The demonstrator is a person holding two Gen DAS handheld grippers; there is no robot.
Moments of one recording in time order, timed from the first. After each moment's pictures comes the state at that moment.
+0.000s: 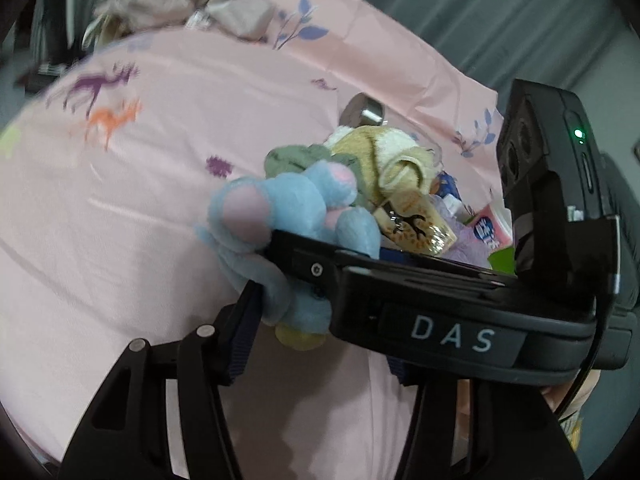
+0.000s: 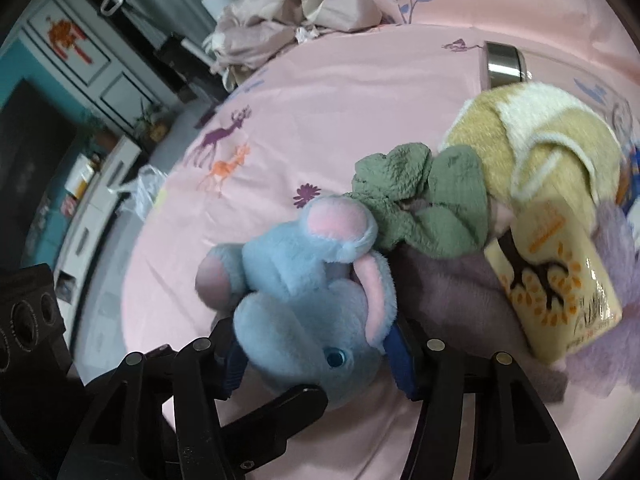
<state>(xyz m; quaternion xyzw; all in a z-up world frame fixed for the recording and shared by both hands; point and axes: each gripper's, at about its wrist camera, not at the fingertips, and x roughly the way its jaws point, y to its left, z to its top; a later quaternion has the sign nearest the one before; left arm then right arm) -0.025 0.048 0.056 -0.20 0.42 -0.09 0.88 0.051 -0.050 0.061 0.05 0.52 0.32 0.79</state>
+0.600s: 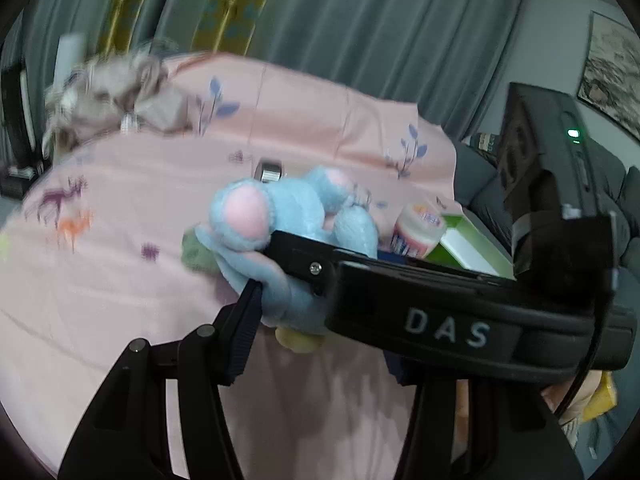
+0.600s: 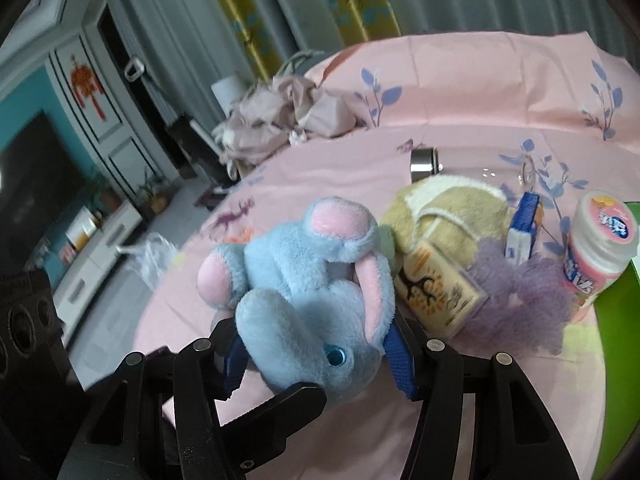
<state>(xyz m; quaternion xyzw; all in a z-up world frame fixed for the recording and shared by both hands) -0.062 -0.017 0.111 -0.11 0.29 -0.15 0.94 0.003 -0.126 0.133 0.09 0.38 0.29 0.87</state>
